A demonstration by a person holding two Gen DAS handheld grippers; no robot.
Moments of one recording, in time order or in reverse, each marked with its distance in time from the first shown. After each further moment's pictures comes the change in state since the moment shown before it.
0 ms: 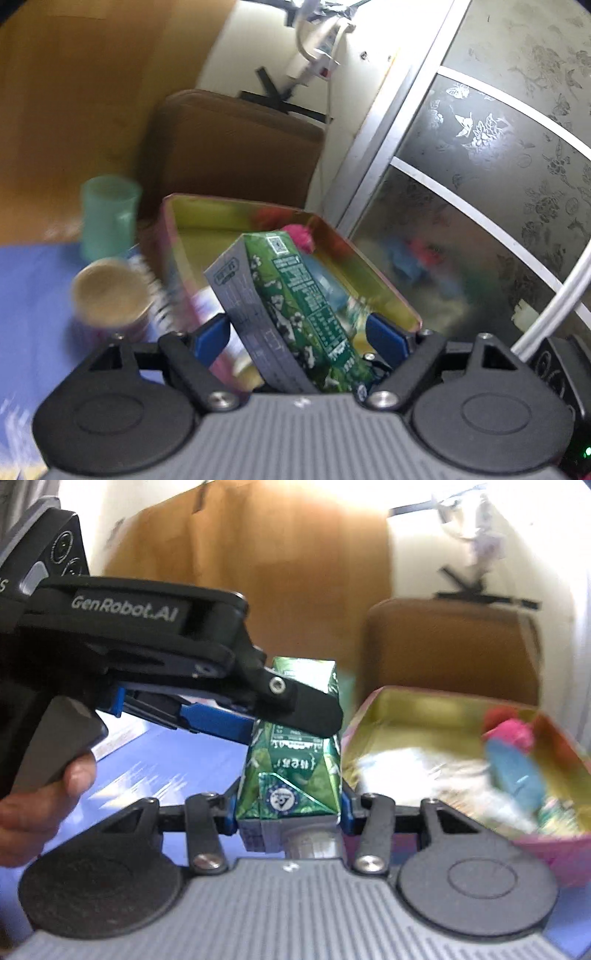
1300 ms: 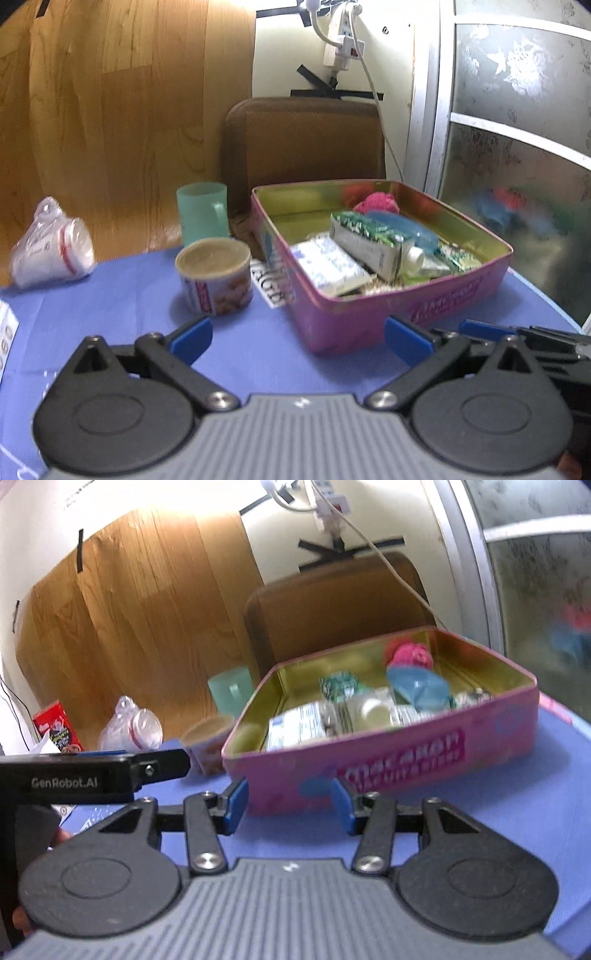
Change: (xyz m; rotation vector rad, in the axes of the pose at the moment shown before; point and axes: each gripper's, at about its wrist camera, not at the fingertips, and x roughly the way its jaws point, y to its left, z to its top) left arm -0.039 -0.030 -0.088 0.198 -0.043 0.417; right arm -0.032 -0.013 -0.054 0.373 0.008 -0.167
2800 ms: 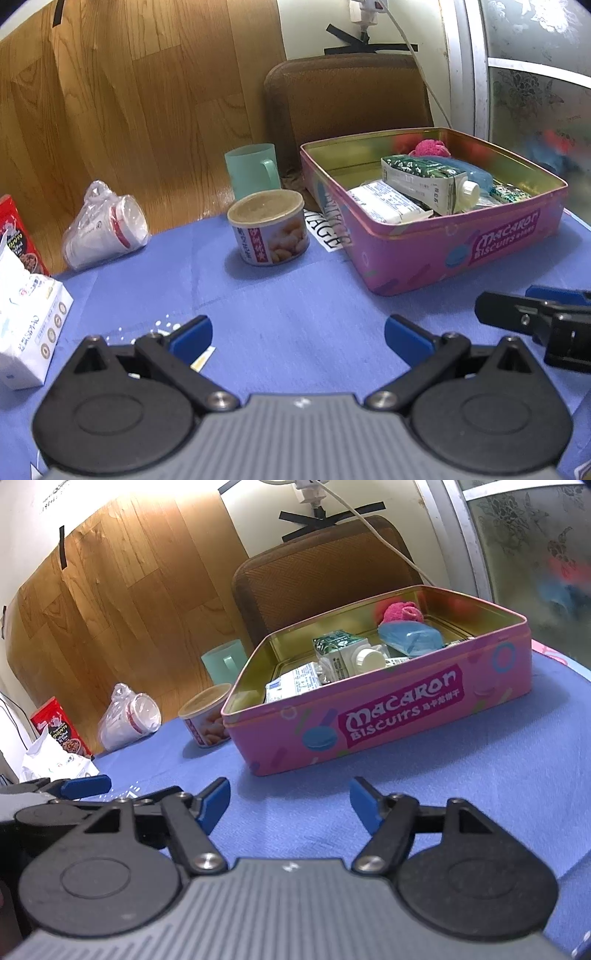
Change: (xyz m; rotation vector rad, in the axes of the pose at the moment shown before) left arm 0.005 0.001 -0.032 0.081 0.097 0.205; right arm 0.002 0.001 -0.020 0.061 0.061 0.005
